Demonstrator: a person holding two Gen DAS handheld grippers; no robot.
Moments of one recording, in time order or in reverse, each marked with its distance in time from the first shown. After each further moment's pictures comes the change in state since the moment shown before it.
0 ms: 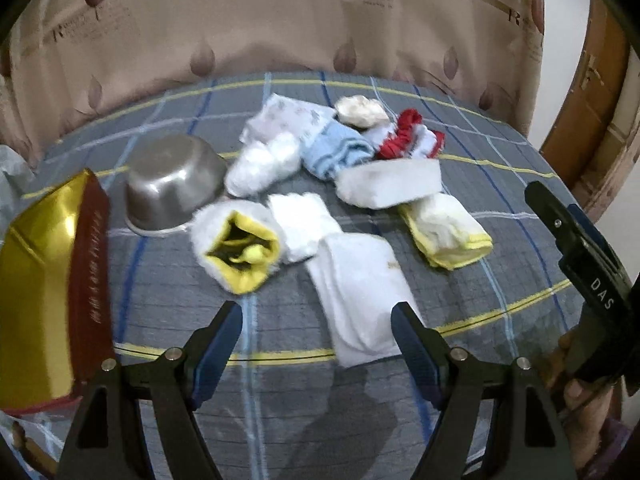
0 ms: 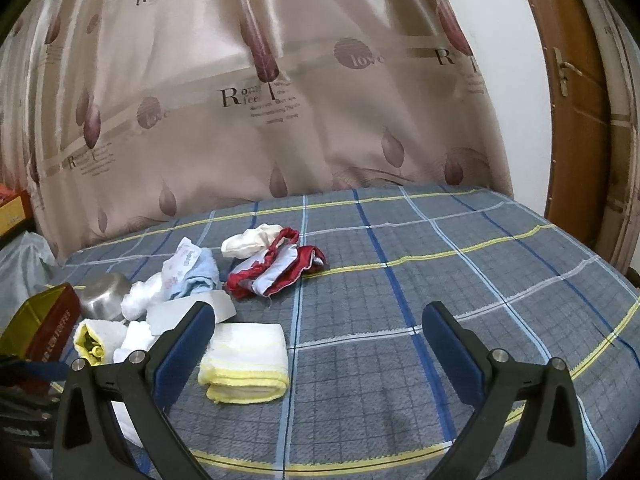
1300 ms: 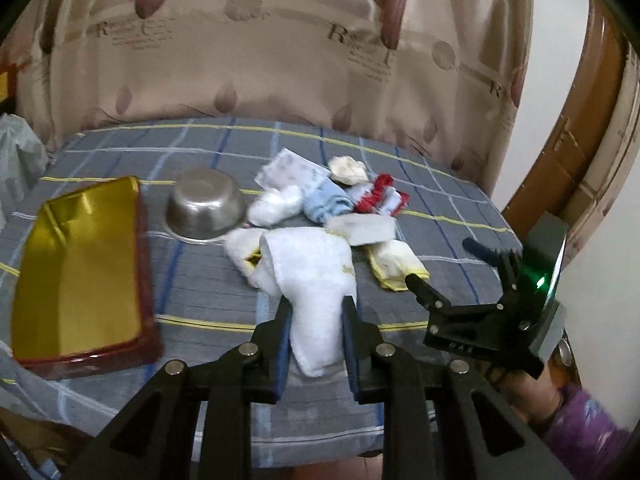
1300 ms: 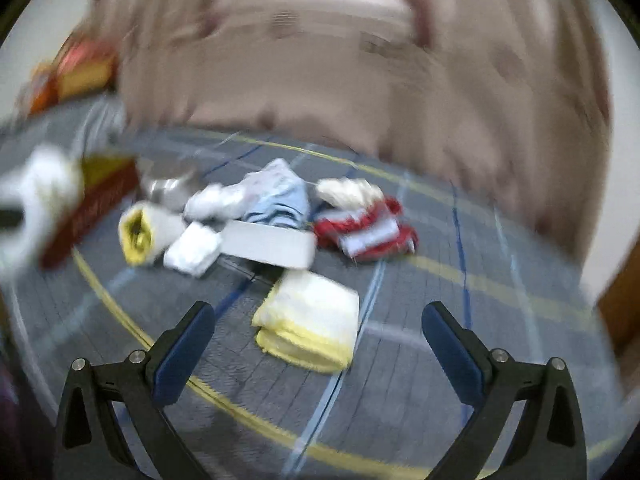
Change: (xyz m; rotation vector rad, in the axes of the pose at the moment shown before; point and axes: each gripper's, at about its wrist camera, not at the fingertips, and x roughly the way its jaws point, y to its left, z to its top) left arm -0.109 0.026 -0.020 -0.138 -0.167 -0.100; right arm 0.012 0.068 -0.011 -0.554 0.147 0.211
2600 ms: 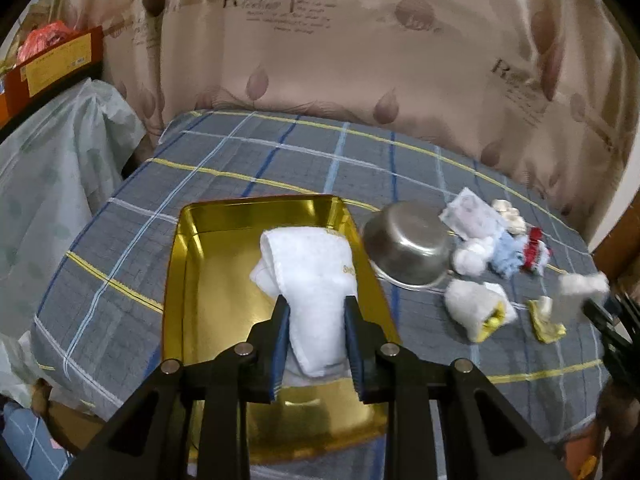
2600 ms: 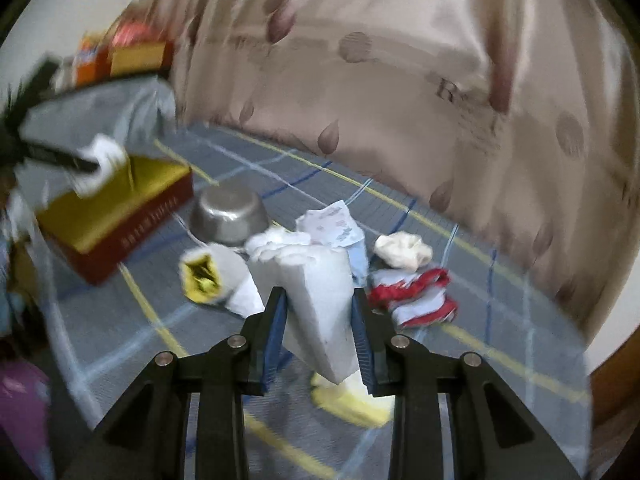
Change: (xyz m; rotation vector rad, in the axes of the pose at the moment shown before) left arm 0.005 0.189 0.041 -0.147 0.031 0.281; right arm -0.027 0.019 0.059 -0.006 0.000 0.156
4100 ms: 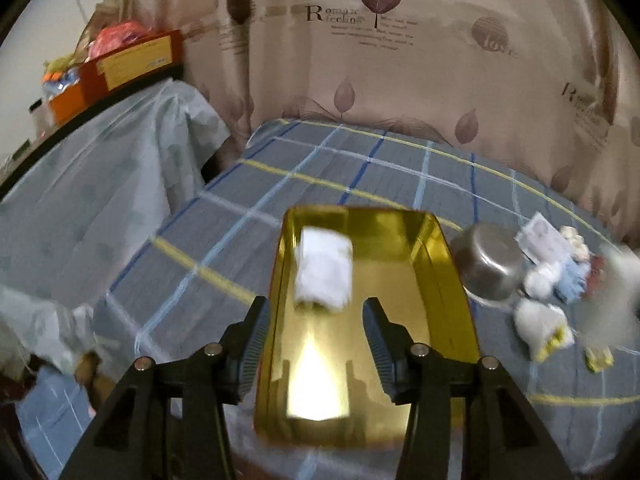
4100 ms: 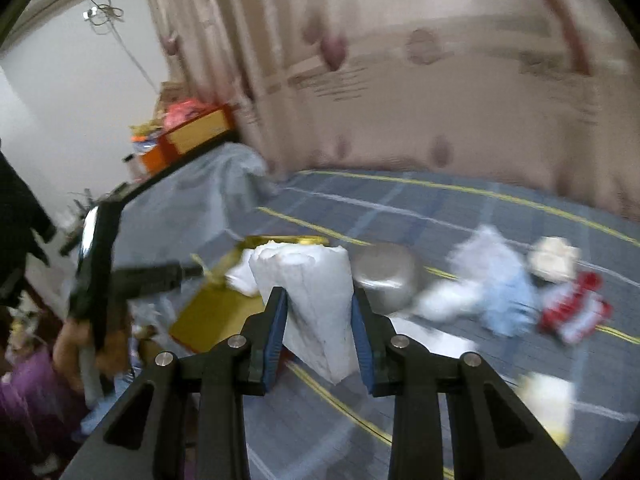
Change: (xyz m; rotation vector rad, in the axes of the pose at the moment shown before) left arm -0.039 0.027 -0.017 -0.105 -0.053 0.249; right arm 0.026 0.070 0.081 0.244 -0.020 0.469
